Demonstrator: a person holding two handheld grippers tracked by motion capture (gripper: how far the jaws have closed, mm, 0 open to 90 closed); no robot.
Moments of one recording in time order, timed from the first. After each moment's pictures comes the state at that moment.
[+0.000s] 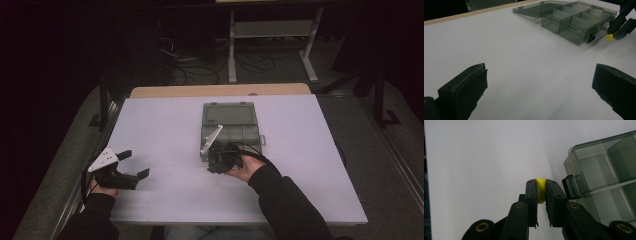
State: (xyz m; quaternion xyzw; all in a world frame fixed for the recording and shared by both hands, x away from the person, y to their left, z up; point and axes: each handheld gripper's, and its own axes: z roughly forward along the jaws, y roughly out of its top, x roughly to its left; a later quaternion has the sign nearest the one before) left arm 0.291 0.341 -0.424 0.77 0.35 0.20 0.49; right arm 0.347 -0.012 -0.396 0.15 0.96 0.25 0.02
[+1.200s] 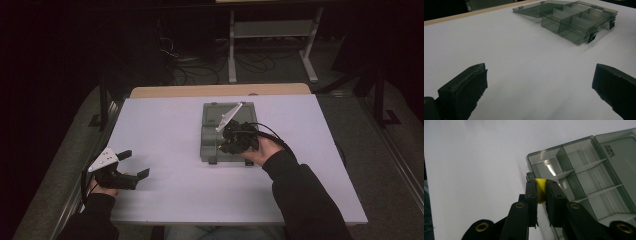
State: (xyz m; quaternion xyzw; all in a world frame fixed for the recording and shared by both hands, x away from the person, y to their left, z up) left arm 0.291 0.341 -0.424 0.77 0.35 0.20 0.49; right arm 0.365 -0.054 -0.342 0.18 0.94 0.27 0.07
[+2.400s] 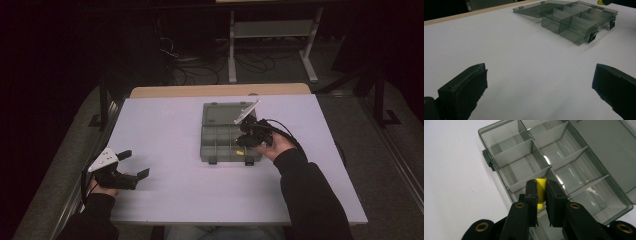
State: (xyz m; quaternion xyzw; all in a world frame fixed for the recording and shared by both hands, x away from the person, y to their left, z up) left arm 0.291 0.341 -0.424 0.77 0.35 0.20 0.49; right arm 0.396 -0.098 -0.370 0.26 0.92 0.27 0.07
